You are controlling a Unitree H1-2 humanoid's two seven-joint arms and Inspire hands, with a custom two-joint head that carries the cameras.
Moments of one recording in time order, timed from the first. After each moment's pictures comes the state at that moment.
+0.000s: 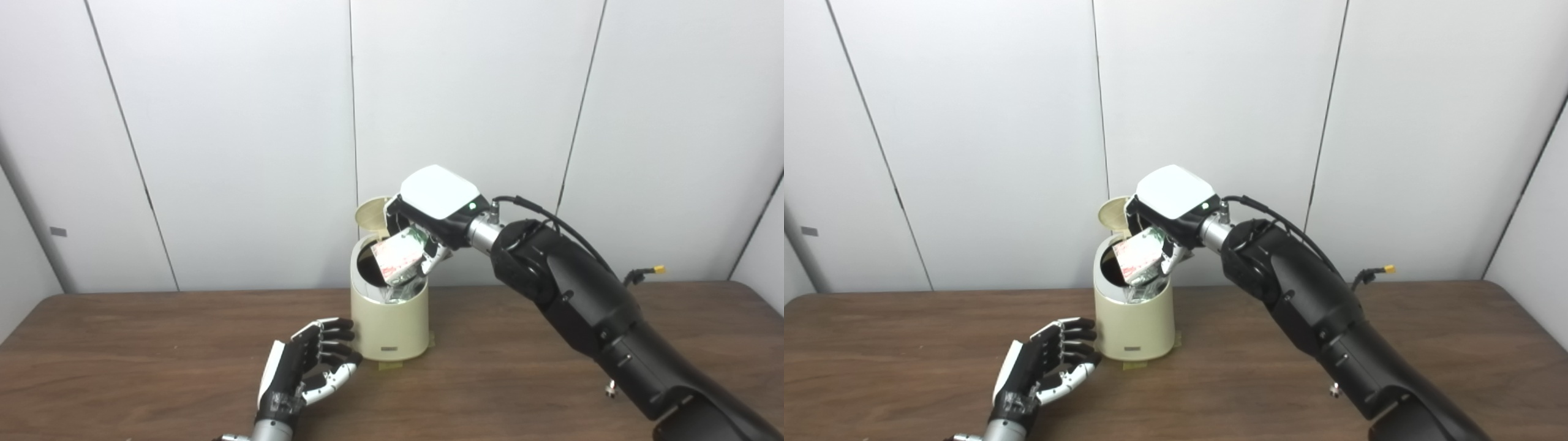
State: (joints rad) left arm -0.28 0.03 -0.05 0.26 0.15 -0.15 0.02; right arm -1.01 -0.33 0.49 0.42 -0.99 -0.21 0.11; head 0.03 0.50
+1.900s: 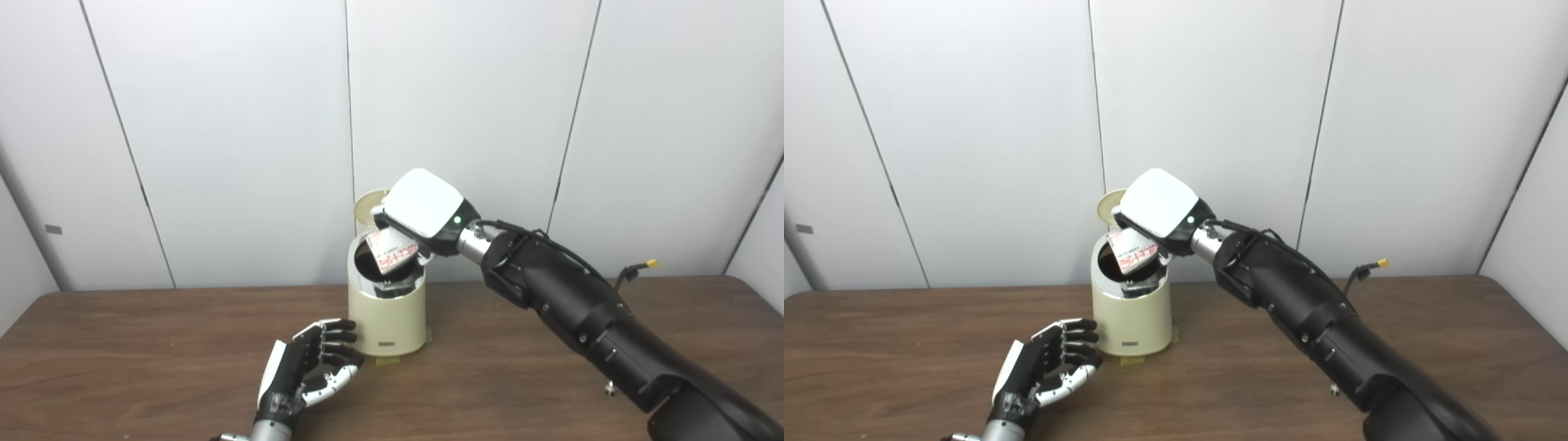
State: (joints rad) left arm -0.26 0.04 -0.06 0.22 0.15 -0.13 0.00; right arm -1.01 -0.30 0.58 0.54 -1.24 -0.16 -0.19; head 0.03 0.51
